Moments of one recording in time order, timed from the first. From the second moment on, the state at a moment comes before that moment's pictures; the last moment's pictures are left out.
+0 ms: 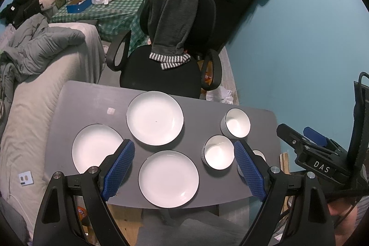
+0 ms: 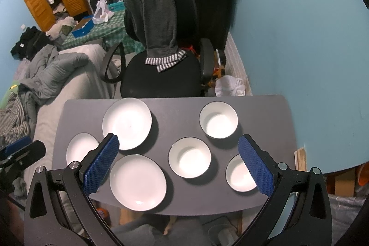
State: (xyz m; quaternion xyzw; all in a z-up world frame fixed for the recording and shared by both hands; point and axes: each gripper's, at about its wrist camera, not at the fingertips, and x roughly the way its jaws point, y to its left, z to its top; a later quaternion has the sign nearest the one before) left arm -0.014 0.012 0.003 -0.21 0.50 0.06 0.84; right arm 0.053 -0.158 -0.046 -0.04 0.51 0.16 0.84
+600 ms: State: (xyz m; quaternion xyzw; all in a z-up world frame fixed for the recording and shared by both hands) left arm -0.011 0.015 0.000 -0.22 0.50 0.06 0.83; right arm 0.056 -0.167 -0.047 -0.04 0.51 0.17 0.84
